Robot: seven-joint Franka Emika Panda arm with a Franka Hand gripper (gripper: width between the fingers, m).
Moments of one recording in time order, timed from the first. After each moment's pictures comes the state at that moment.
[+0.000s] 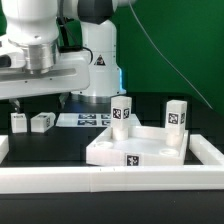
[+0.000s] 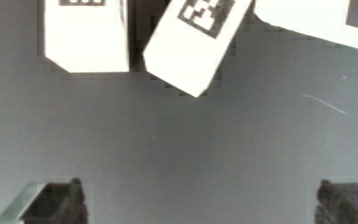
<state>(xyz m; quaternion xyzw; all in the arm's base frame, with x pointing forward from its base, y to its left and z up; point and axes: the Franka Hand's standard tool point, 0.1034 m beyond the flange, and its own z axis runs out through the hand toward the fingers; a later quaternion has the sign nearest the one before) 0.429 -0.150 0.057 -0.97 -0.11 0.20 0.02</state>
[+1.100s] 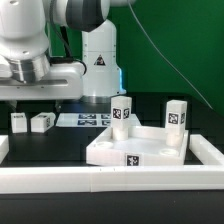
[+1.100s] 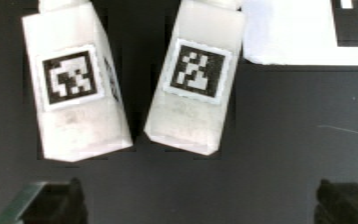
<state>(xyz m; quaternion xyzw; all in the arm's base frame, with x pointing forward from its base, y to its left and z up) 0.406 -0.161 0.048 -0.96 0.01 0.27 0.02</state>
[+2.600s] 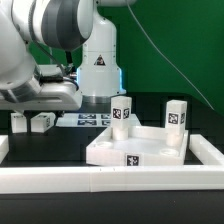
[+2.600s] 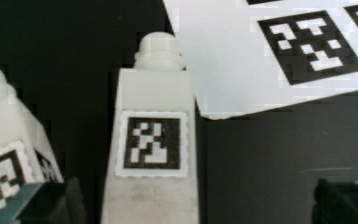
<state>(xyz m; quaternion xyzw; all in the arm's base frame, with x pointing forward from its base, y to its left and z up) 0.381 -0.154 0.030 -0.91 0.11 0.38 0.08</state>
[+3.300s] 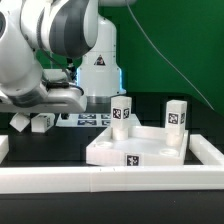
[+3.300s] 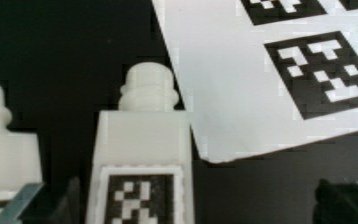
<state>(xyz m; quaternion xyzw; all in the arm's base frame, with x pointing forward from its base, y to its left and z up) 0.361 -0.142 0.018 -0.91 0.11 0.40 0.08</state>
